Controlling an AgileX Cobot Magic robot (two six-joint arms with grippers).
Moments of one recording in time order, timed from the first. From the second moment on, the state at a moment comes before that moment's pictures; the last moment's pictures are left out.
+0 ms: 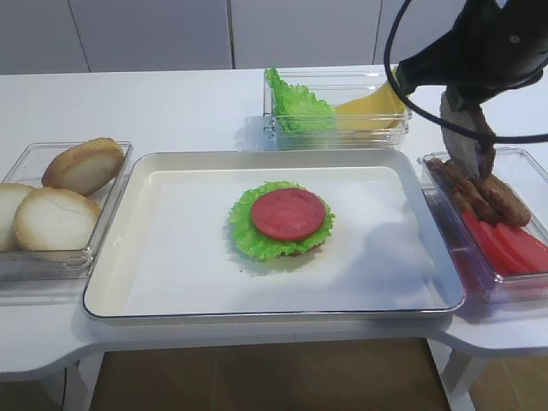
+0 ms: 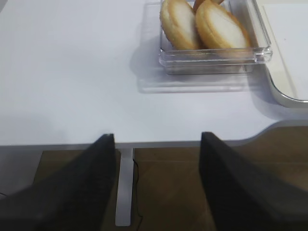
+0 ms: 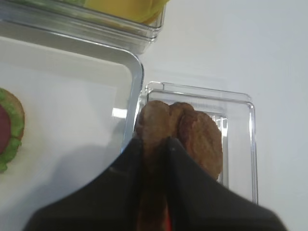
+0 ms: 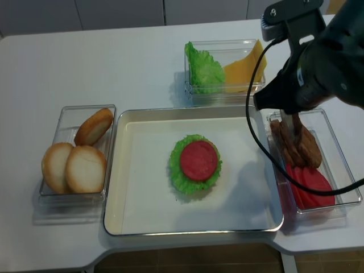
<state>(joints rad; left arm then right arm) 0.07 -0.02 -0.48 0.08 1.18 -0.05 0.57 1.42 -1.23 -0.44 1.00 0.47</state>
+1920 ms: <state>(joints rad) 0.07 -0.02 -0.48 0.08 1.18 -0.05 0.86 1.69 -1.38 -0.49 0.92 0.34</state>
